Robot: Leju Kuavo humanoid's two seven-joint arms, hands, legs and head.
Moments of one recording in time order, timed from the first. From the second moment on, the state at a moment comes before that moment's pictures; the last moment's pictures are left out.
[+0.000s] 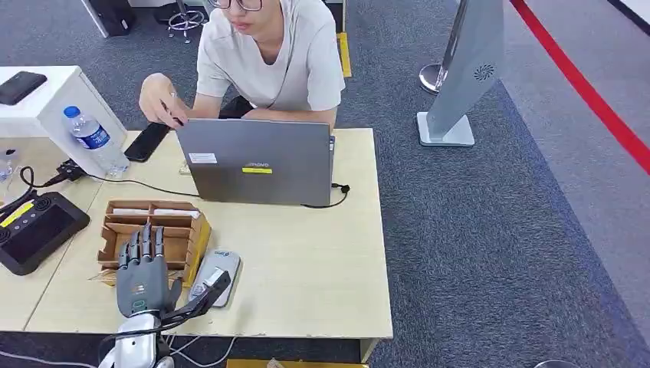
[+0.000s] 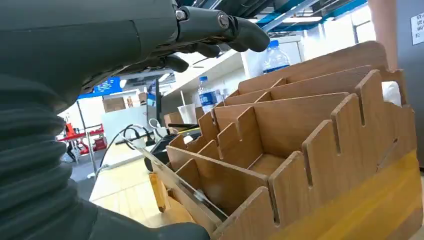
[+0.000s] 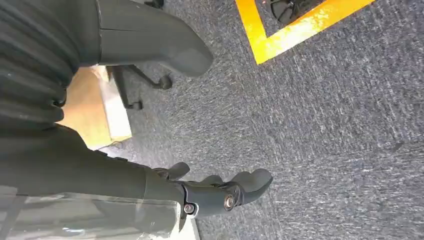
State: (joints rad) left arm 0.01 0.15 -0.25 -1.34 -1.57 0.37 0.53; right arm -0.10 0.17 -1.23 -0.25 1.26 -0.29 0.12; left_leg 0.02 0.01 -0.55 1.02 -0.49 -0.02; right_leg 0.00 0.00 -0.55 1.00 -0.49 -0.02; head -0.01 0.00
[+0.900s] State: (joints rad) left arm 0.02 0.13 -0.22 -1.34 -1.57 0.37 0.49; right arm -0.10 0.17 -1.23 -0.25 1.26 -0.29 0.13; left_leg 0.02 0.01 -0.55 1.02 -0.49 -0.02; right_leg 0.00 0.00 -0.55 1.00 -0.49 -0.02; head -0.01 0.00
